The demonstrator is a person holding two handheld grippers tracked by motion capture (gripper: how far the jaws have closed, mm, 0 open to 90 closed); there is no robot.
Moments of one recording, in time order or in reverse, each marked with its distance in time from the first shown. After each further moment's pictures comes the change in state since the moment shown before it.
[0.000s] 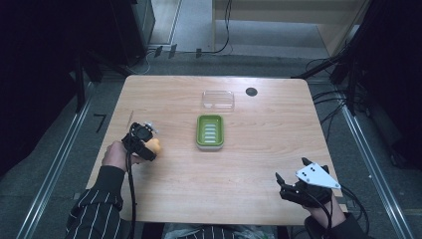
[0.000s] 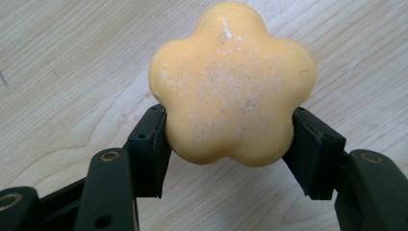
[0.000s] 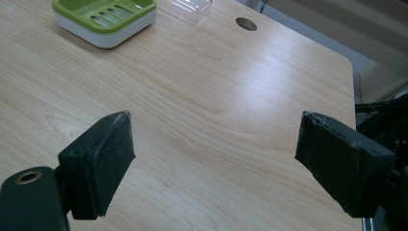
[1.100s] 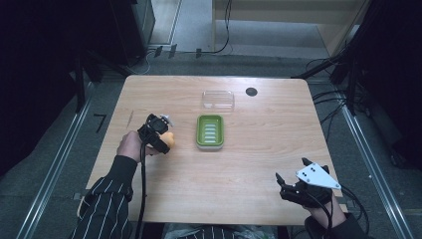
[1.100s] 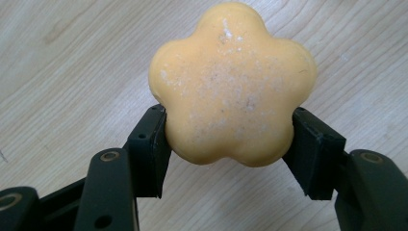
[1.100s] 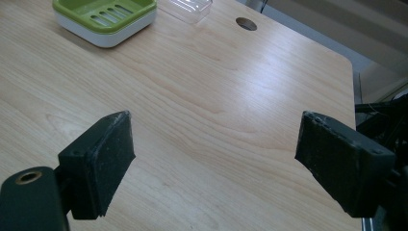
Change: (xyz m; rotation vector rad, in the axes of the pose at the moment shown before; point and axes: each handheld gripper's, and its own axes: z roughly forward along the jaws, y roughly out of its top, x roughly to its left) left arm -0.019 0.045 -0.004 -0.004 -0.019 0.092; right arm 0.000 -0.001 -0.001 0.000 0.000 0.000
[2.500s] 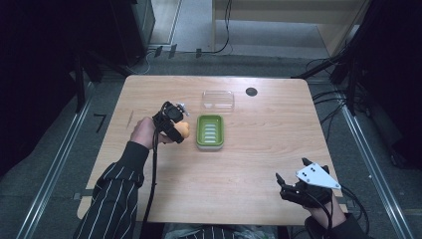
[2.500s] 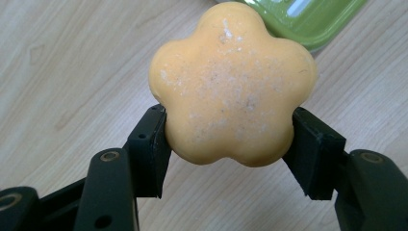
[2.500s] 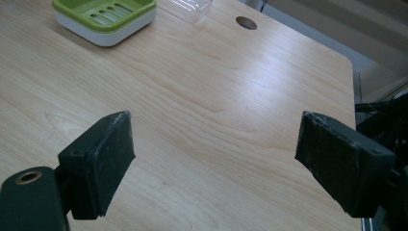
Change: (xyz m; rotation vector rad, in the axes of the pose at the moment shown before) left arm -0.012 0.051 -0.020 -0.046 -0.031 0.101; right arm 0.000 0.000 0.000 0.003 -0.001 -0.003
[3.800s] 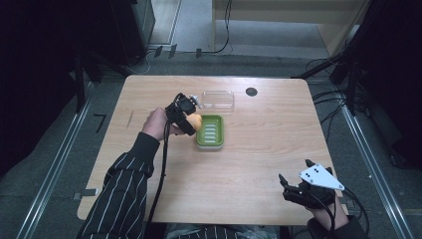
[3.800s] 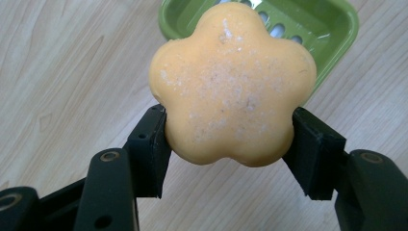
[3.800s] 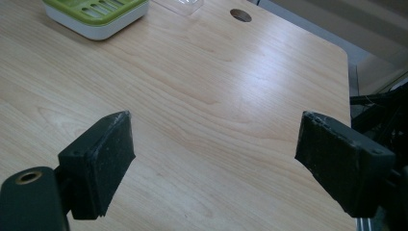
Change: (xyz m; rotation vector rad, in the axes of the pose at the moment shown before) left arm -0.007 0.039 -0.002 -0.051 -0.016 0.081; right arm -0.005 -0.005 -0.003 0.016 -0.011 0.015
